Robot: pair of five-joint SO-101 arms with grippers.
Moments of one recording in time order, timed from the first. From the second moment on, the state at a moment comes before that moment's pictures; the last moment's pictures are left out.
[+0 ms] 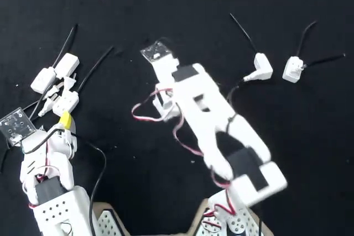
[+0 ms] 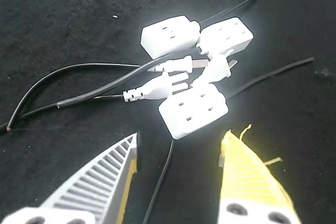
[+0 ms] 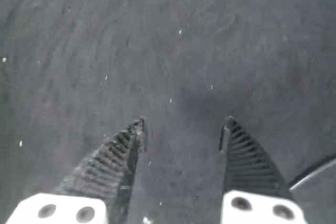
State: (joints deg) left arm -30.6 -98.4 94.5 43.8 10.0; right arm -25.1 3.0 21.6 66.2 5.1
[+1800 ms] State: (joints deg) left arm -31.8 -34.2 48.6 51.4 -33.7; right arm -28.3 -60.4 82.7 27.7 5.0
